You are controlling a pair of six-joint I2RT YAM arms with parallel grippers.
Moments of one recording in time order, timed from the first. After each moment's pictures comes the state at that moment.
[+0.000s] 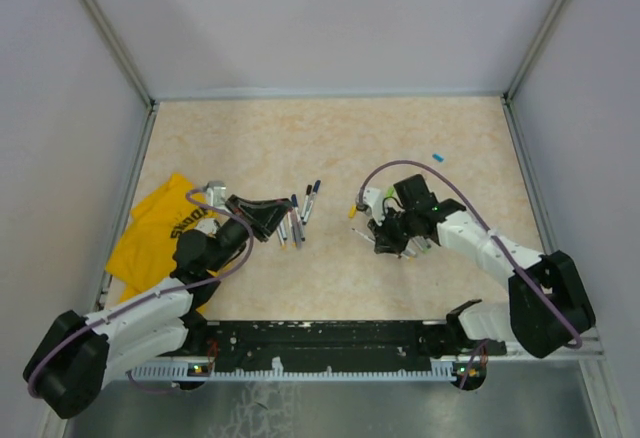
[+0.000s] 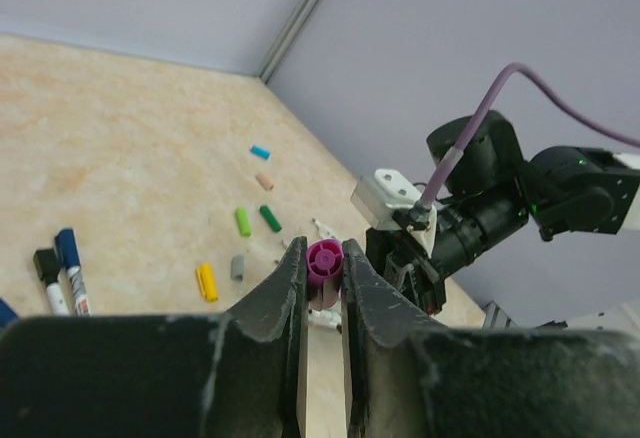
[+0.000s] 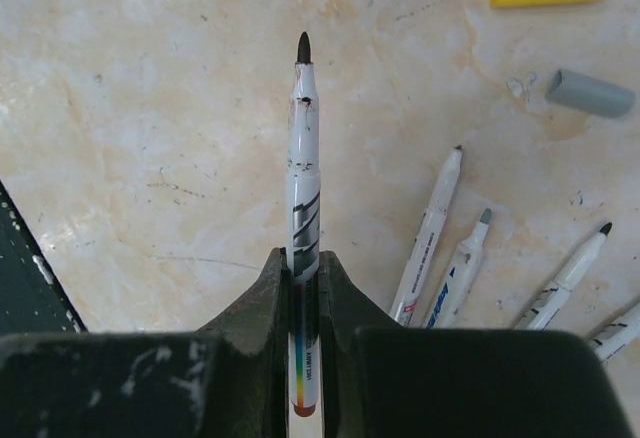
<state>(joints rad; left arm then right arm) -0.63 0.90 0.20 1.01 0.12 -0.66 0.48 1.26 0.72 -0.50 -0.49 -0.48</state>
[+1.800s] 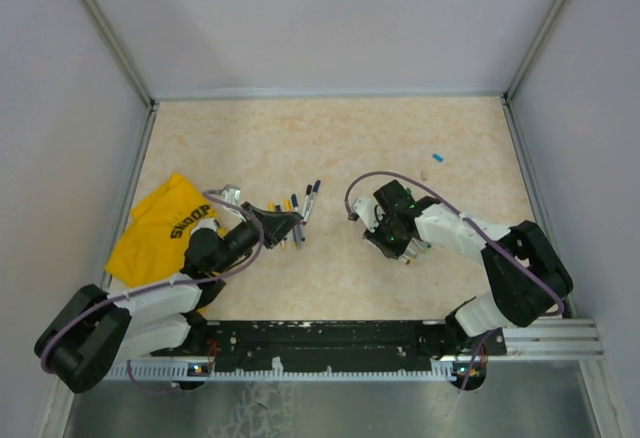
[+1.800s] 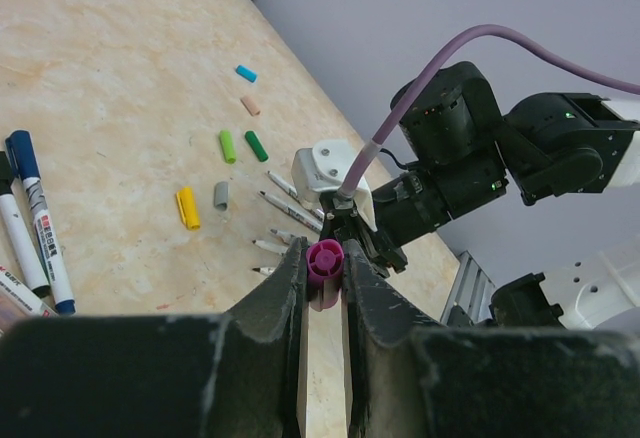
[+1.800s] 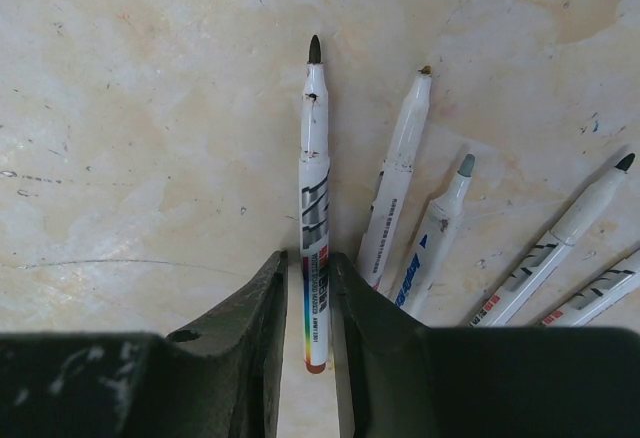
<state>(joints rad) -0.63 1.08 0.15 1.10 0.22 -0.75 0.57 1.45 0.76 -0.54 -0.14 -0.43</state>
